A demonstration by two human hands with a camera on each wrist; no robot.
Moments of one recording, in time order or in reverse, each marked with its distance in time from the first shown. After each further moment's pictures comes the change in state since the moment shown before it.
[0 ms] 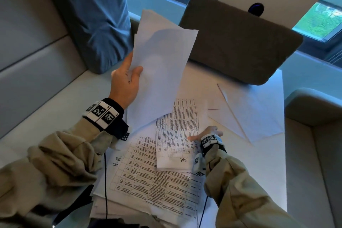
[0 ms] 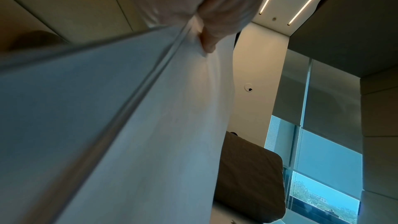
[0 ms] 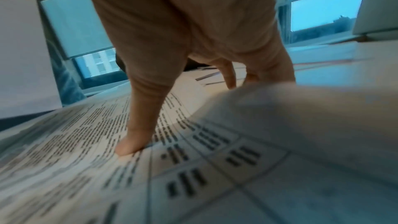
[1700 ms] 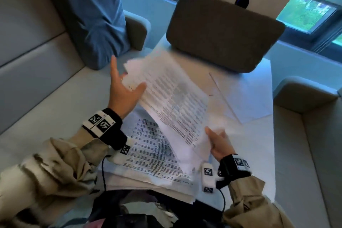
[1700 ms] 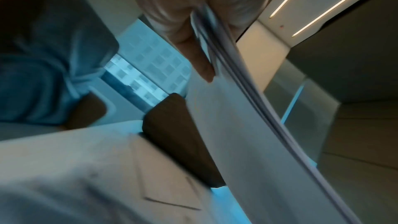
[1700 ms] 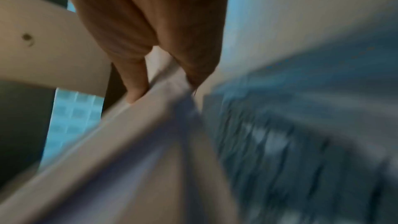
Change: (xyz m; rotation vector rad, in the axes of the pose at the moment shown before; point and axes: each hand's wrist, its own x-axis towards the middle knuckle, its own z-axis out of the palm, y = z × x) left_hand -0.085 0.030 -0.014 -0.337 -0.050 -0.352; right_hand -0.082 0.119 0.023 1.628 -0.369 -0.302
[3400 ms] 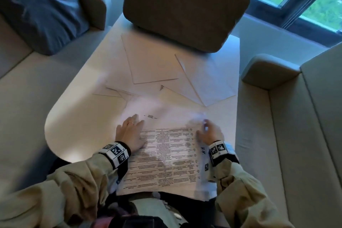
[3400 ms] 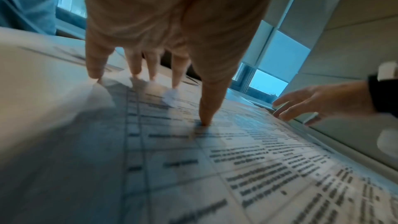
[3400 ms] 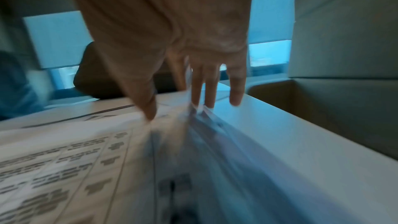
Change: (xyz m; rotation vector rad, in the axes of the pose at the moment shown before) left_hand -0.106 -0.105 0.133 1.222 -0.838 -0.200; right_hand 0.041 -0.038 -0.133 -1.503 0.285 -0.032
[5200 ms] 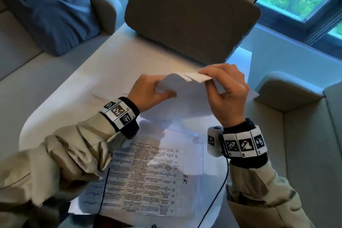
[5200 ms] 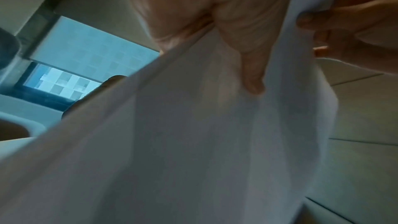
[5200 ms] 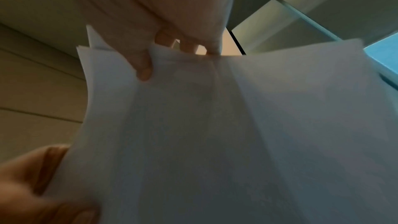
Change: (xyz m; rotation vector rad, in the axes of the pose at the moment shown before) left_hand 0.086 0.119 -0.135 -0.647 0.674 0.494; right_hand 0.024 -0.089 -0.186 0.482 0.823 -1.200
